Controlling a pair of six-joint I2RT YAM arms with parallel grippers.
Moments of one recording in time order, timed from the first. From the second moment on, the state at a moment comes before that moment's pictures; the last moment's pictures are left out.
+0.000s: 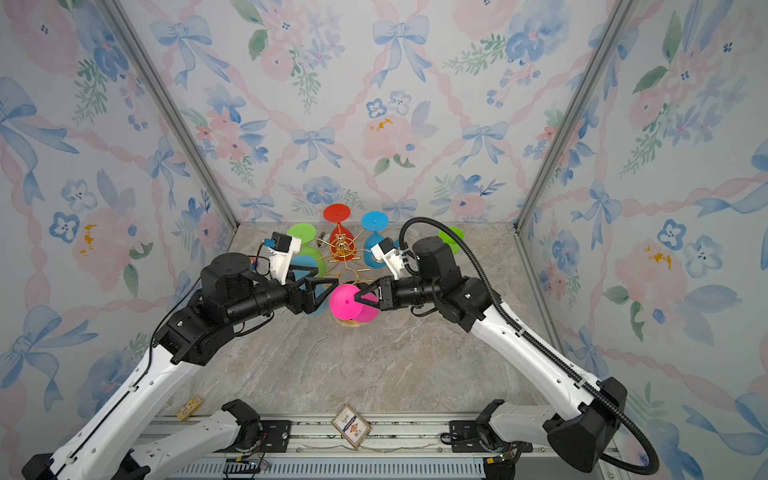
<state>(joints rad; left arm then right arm) -0.56 0.95 1.18 -0.53 0.32 -0.32 0.69 1.22 1.28 -0.54 -0.69 0.64</state>
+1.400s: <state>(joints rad) -0.83 1.13 1.11 0.02 0.61 -0.57 0.41 0.73 1.11 -0.57 -0.55 0.31</state>
